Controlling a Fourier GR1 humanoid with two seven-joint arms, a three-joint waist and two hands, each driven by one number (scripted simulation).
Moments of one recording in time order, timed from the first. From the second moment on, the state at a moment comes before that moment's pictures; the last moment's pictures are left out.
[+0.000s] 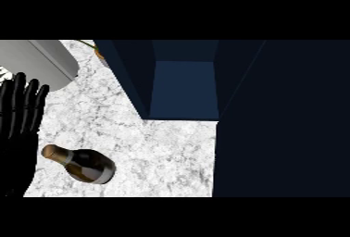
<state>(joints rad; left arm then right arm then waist) 0.01 0.12 0.02 -2.10 0.00 0.01 0.01 0.00 -0.11 0.00 -2.10 -0.04 -0.01 0.00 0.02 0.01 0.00</state>
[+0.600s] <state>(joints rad) -0.08 0.01 0.14 -2.02 -0.35 0.69 0.23 0.09 -0.11 0.16 -2.17 -0.16 0.13 0.05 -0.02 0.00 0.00</state>
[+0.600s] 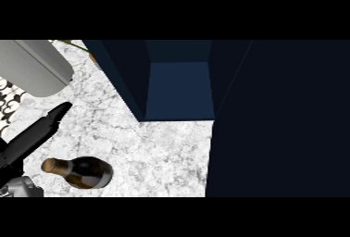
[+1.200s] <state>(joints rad) -0.39 0.00 -0.04 -1.85 -0.87 1.01 0.69 0.14 -0.15 0.20 -2.32 -0.28 0.18 0.17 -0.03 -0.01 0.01</state>
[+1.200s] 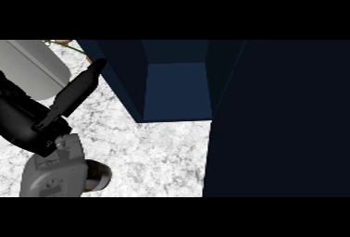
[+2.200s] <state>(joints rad) -0.89 0.00 -0.13 -1.75 -1.58 0.72 1.32 0.06 -0.14 0.24 -2.38 -0.28 0.10 0.32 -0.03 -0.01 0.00</state>
